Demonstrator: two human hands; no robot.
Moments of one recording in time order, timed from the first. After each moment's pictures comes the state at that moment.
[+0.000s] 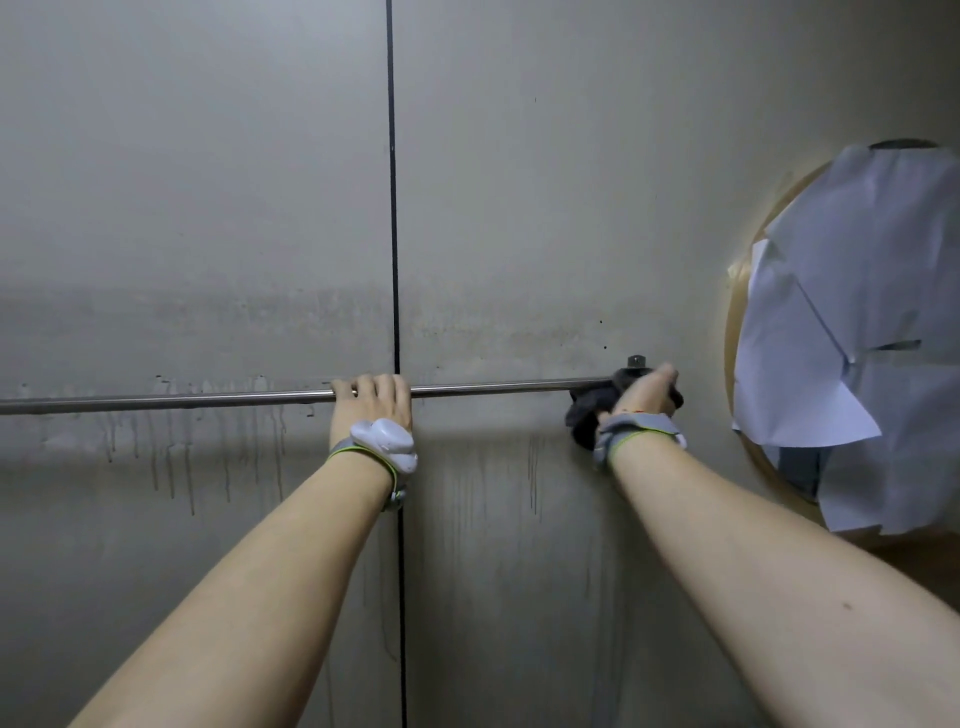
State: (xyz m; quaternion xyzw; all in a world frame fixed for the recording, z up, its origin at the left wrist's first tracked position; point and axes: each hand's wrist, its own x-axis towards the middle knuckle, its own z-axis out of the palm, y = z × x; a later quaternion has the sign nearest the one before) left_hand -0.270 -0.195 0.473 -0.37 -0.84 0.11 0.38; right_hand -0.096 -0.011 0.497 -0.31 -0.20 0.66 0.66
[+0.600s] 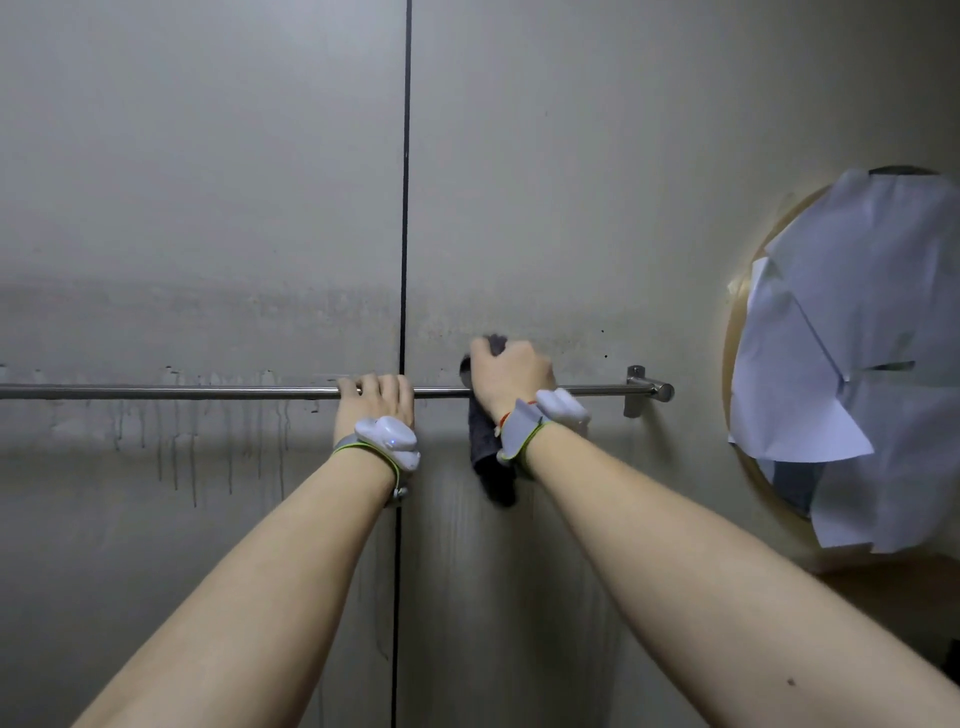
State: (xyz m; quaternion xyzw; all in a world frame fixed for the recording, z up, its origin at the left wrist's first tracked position) left_hand -0.273 -0.197 0.472 -0.36 -0.84 0.10 0.38; right_hand -0.160 -0.121 0.521 -0.41 -0.70 0.25 0.53
